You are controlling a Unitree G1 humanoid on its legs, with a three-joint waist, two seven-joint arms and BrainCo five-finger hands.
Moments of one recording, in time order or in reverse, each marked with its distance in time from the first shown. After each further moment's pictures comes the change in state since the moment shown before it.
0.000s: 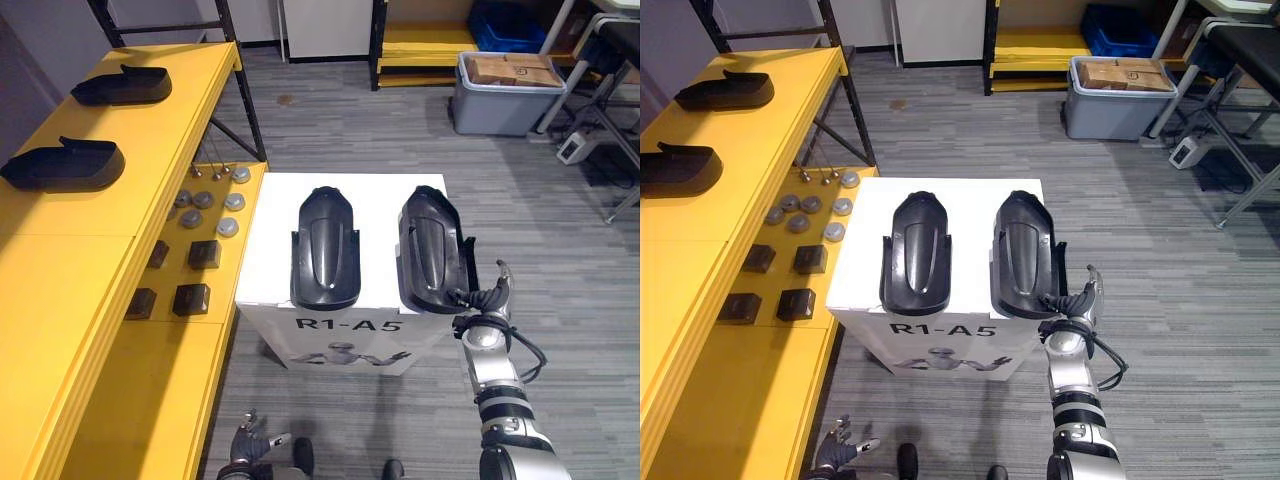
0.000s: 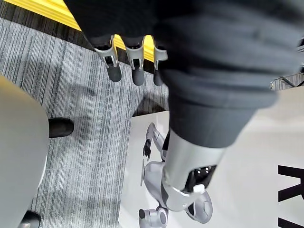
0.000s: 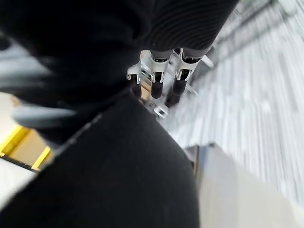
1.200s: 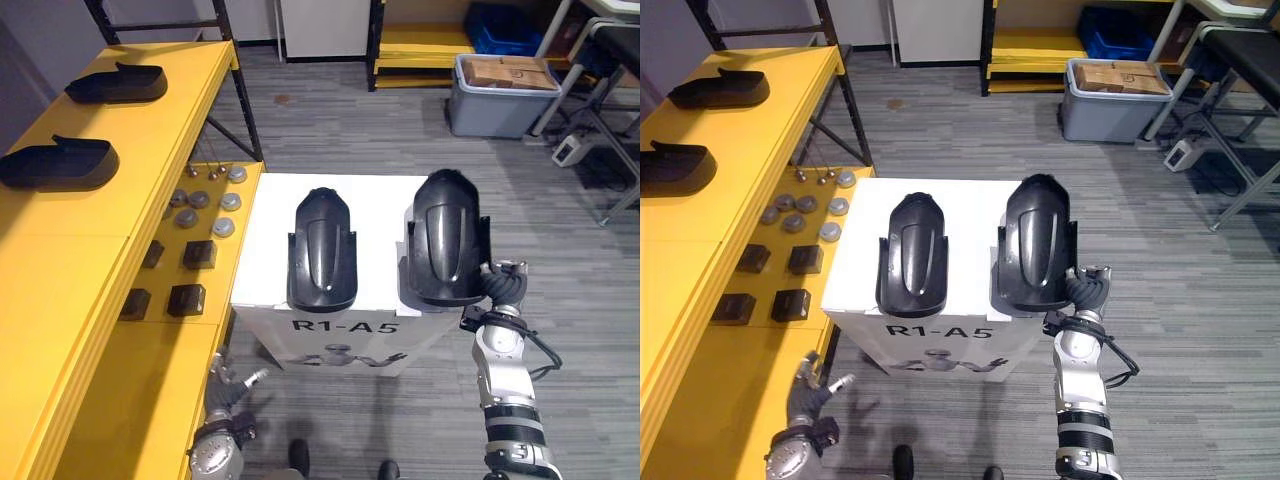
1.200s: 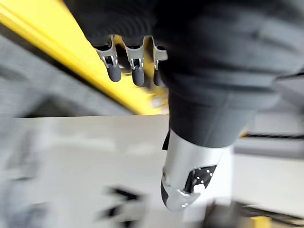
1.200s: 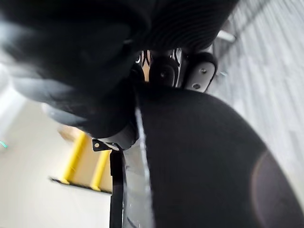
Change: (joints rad) left arm 0.046 -0.061 0.141 -0.656 -0.071 -0.028 0.060; right arm 0.155 0.079 0.000 -0.509 0.075 -0.049 -0.018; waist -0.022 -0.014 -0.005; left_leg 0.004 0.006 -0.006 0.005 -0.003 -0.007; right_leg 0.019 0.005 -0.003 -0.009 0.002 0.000
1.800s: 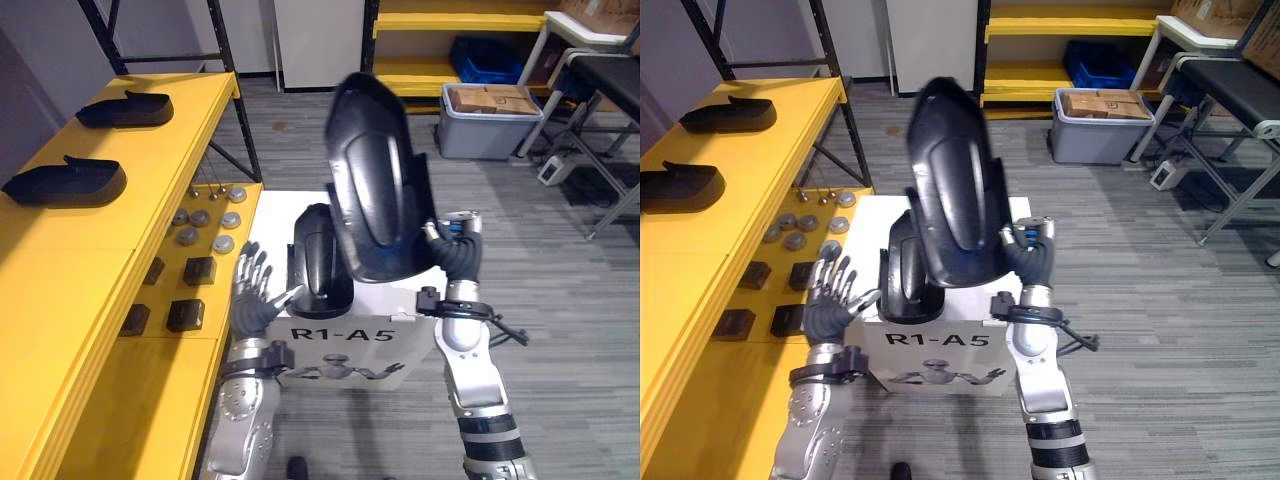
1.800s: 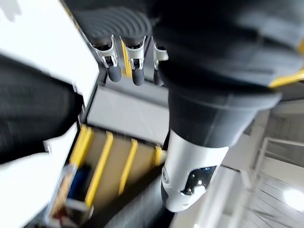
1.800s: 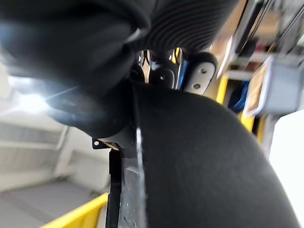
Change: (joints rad) left arm -0.233 0.013 -0.334 -0.228 -0.135 -0.049 0.012; right arm 0.032 0.036 0.416 -0.284 -0.109 -0.067 0.074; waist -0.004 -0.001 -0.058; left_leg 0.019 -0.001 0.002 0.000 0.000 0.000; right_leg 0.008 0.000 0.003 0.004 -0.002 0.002
